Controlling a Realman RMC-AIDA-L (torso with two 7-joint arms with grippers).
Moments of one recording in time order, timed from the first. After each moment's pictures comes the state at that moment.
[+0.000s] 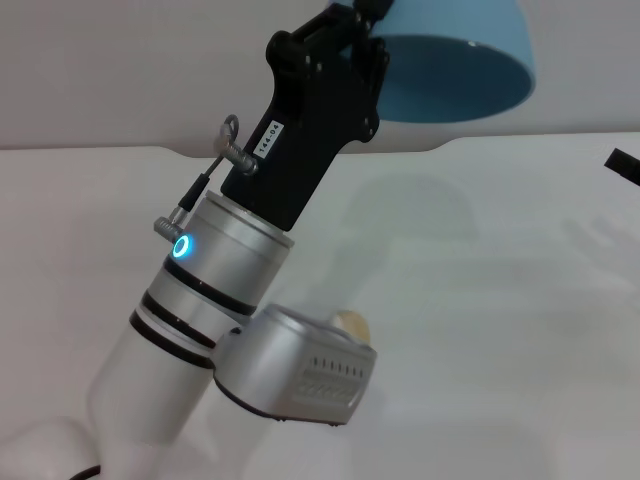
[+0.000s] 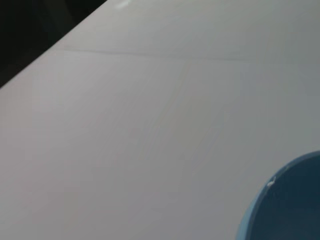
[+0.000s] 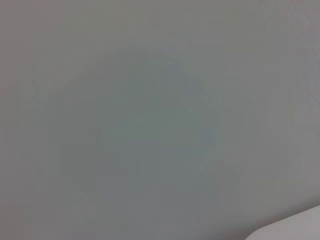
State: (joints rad) left arm -0.52 -2.08 2.70 0.78 -0.92 1.37 1.55; right arm 0.29 2.07 -0.75 -0.73 1.62 1.13 -1.36
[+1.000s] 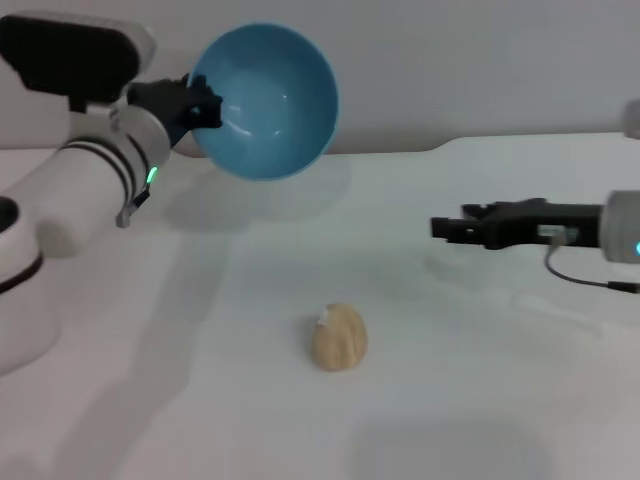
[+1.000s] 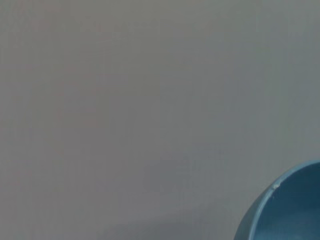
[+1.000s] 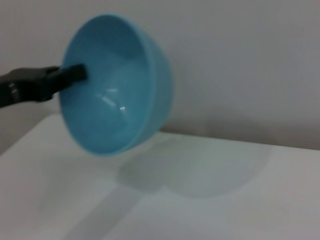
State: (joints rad) left arm -0.53 -2.04 1.93 0.98 -2.25 0.23 1.71; right arm 0.55 2.07 -1.02 -0.74 1.19 1.12 -1.21
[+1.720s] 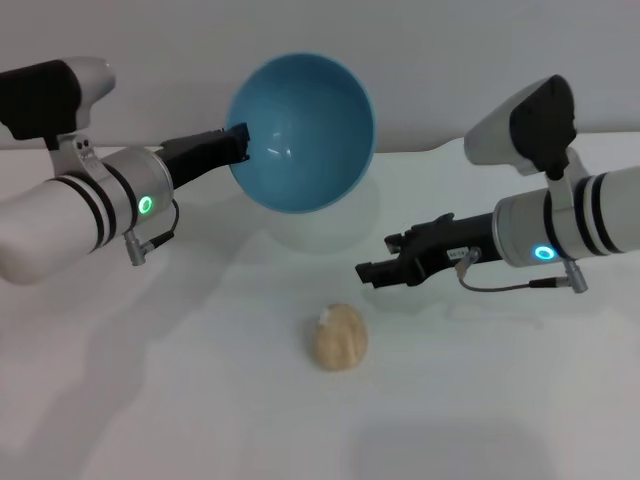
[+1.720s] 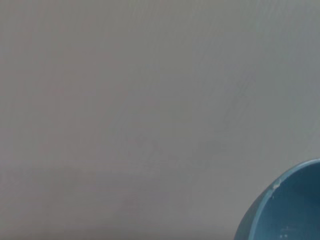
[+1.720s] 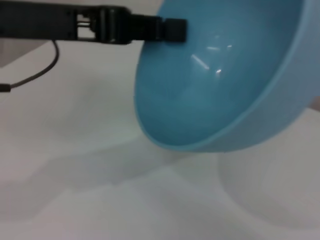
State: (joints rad) left arm -0.53 -1.95 1.97 0.84 -2.48 -0.18 1.50; right arm 0.68 2.07 -1.39 -0.73 1.13 0.99 -1.10
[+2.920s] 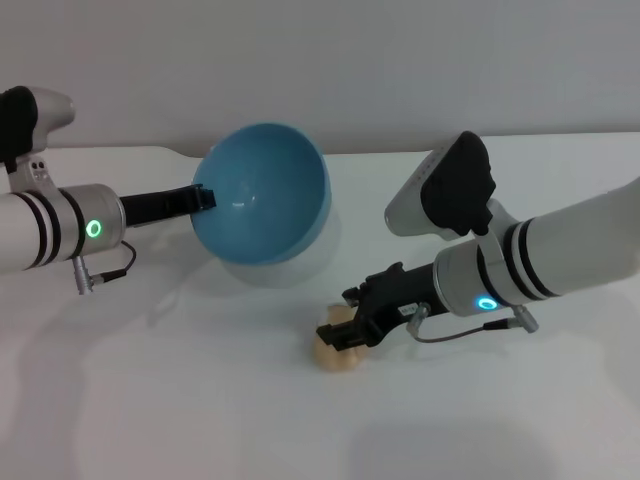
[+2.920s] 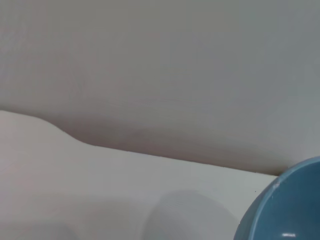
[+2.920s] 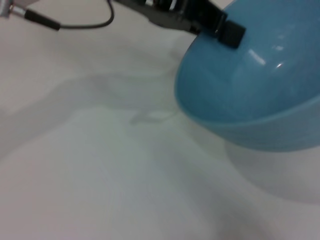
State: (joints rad) left arm -0.60 -1.95 1.66 0.61 -1.69 -0.52 0.82; right arm 0.70 2.08 -1.72 -0.74 1.20 0.87 -1.04
